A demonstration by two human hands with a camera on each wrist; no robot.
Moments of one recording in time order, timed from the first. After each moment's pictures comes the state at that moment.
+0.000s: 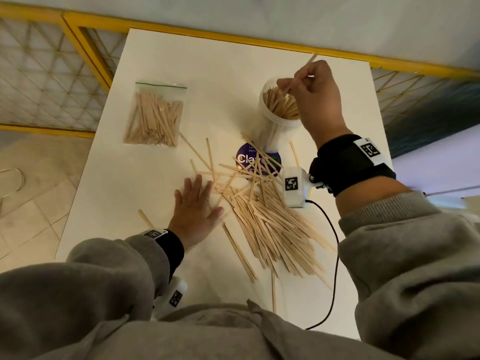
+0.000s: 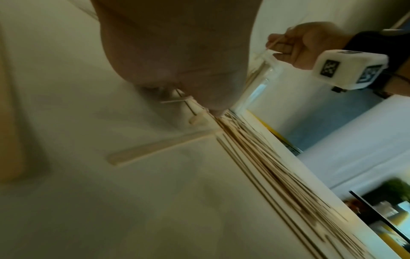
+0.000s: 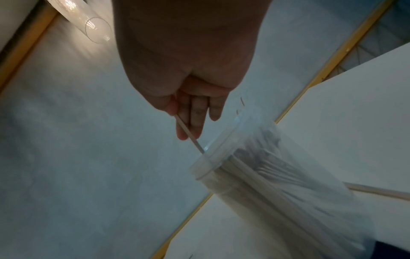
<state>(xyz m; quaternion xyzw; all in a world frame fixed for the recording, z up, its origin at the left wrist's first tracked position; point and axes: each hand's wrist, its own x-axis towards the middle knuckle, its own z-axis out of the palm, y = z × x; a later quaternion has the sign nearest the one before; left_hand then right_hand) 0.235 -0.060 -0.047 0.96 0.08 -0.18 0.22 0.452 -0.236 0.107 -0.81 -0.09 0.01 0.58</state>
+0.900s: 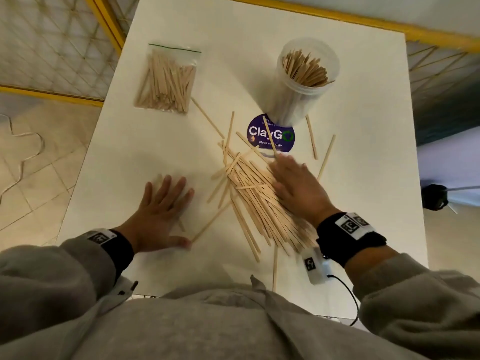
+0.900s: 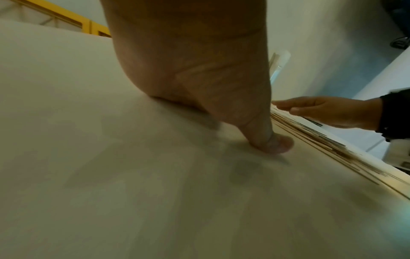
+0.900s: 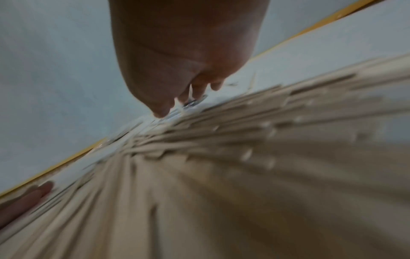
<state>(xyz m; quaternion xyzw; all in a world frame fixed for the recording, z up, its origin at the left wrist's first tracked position) 0.134 0.004 -0.050 0.96 -0.08 -0.24 0.07 0.322 -0.313 -0.037 -0.91 -0.34 0.18 0.12</state>
